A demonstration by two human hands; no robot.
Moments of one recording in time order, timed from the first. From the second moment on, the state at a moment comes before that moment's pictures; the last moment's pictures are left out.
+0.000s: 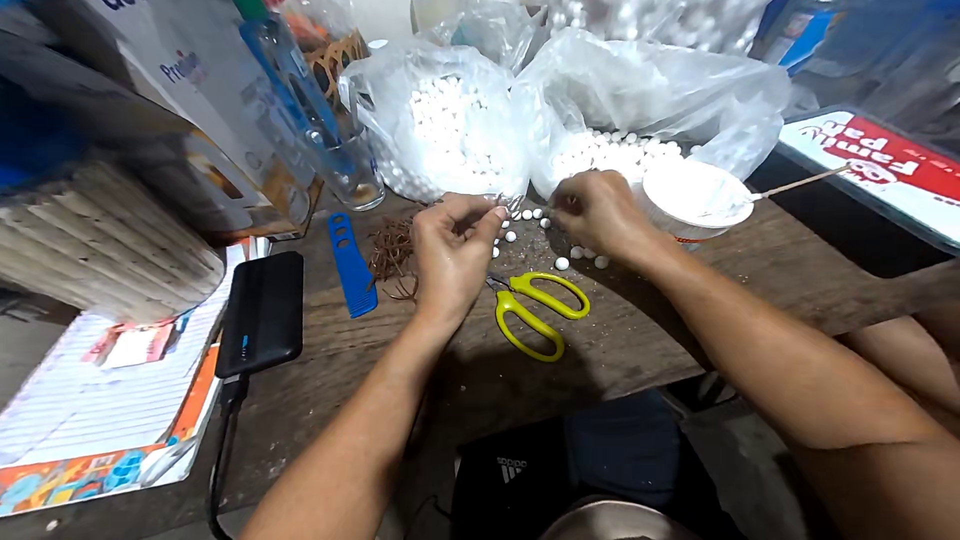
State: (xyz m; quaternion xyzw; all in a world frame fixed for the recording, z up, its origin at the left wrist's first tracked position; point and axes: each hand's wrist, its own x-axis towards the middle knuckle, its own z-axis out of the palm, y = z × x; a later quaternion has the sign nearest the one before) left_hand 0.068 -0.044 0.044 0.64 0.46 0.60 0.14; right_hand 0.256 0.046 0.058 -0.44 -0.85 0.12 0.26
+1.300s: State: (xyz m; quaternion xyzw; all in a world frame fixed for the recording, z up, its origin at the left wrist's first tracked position) left_hand 0.080 -0.045 0.038 0.69 0.48 0.54 -0.01; right_hand 0.248 0.024 0.057 -0.24 -0.70 0.44 0.51
